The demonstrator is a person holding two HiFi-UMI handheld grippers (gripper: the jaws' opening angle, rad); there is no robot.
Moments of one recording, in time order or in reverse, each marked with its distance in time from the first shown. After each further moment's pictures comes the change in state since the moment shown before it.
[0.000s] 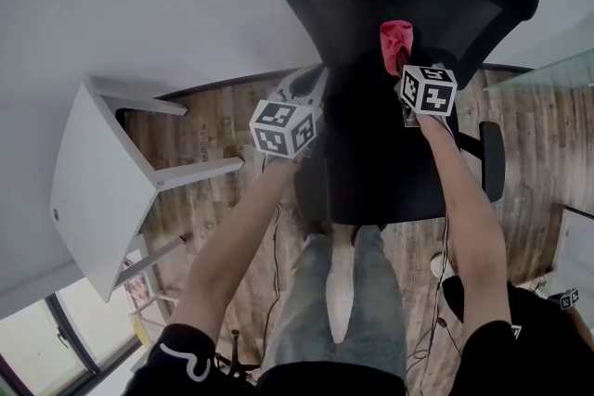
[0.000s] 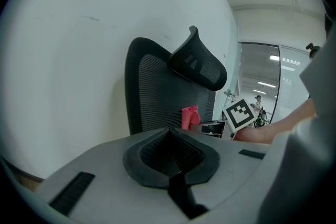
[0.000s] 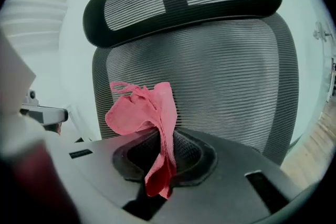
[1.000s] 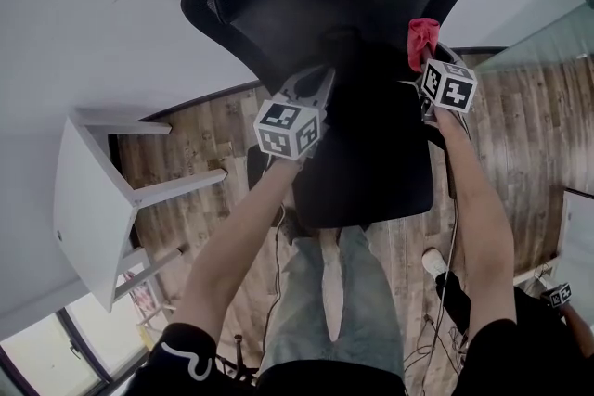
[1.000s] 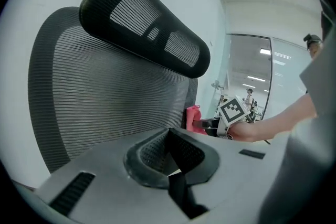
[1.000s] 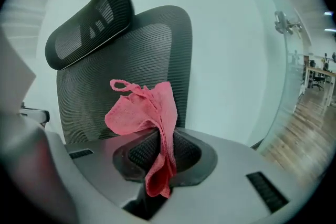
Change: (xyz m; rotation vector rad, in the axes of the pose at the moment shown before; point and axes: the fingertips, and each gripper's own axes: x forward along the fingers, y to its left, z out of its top) left arm 0.111 -0.131 -0.007 0.066 0.048 -0.099; right arm -0.073 -0.220 -0.011 0.102 -0.016 -0.195
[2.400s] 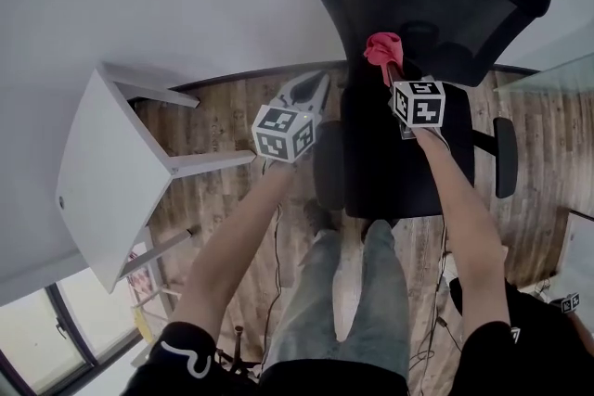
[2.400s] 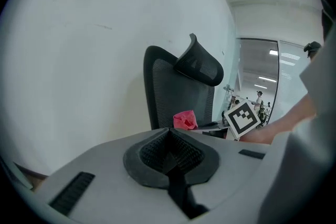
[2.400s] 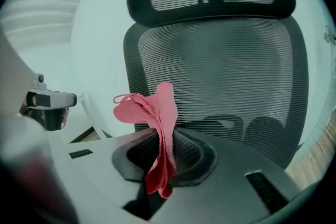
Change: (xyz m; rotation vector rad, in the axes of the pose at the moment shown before) left arm -0.179 0.135 -0.033 -0.036 -0.009 0.125; right arm 0.010 0.298 -0.067 -0.174 0.068 0.274
